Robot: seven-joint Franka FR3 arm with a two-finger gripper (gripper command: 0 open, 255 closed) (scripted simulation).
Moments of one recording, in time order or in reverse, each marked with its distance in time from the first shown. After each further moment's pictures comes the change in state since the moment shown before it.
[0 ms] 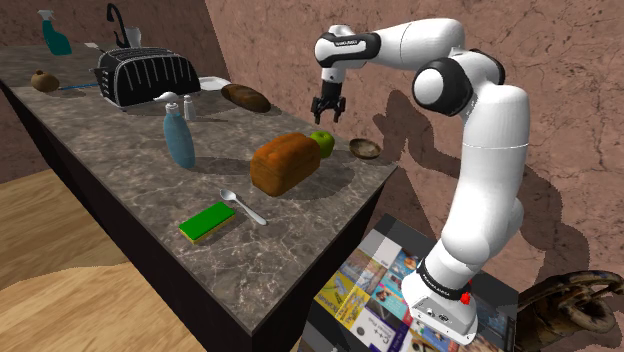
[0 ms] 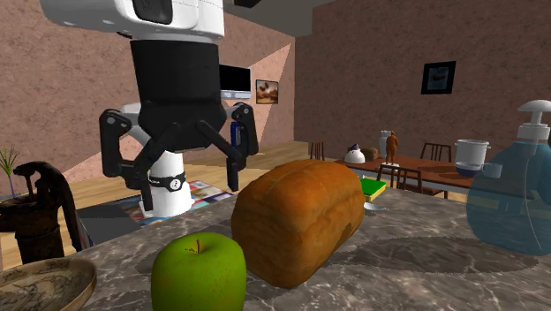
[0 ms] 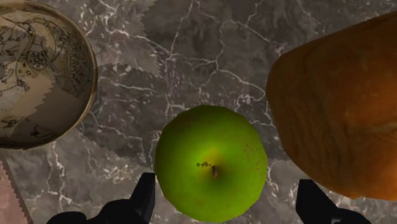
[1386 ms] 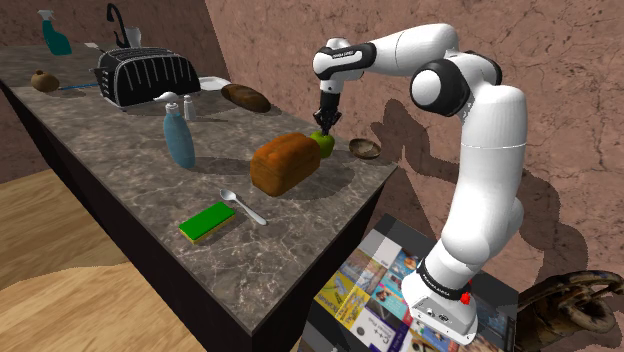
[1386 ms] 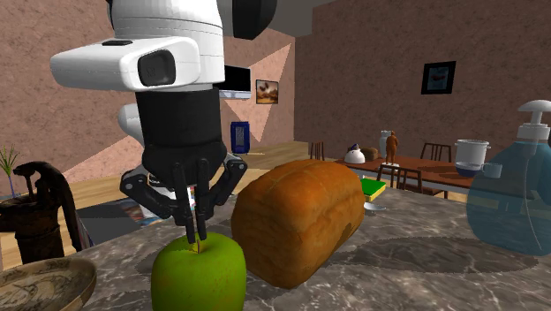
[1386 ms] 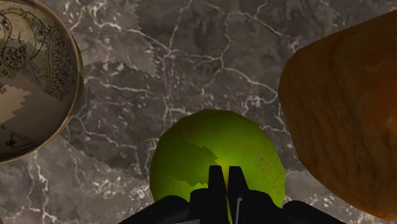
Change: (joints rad) arm 0.002 0.016 0.001 -0.077 0.004 0.089 -0.003
